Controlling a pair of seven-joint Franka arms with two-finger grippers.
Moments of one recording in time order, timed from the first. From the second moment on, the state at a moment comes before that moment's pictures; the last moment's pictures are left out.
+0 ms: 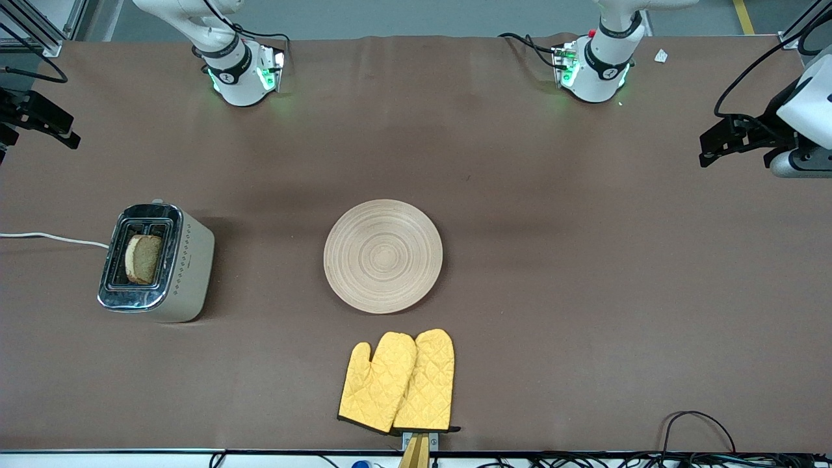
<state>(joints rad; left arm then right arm) -0.08 0.05 -0.05 -1.42 0.03 1.43 -0.06 -0.03 -0.09 -0.01 -1.54 -0.02 1.46 0.03</state>
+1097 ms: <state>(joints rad) -0.08 0.05 -0.05 -1.42 0.03 1.41 -0.06 -0.05 0.08 -0.01 -1.59 -0.02 1.53 0.04</state>
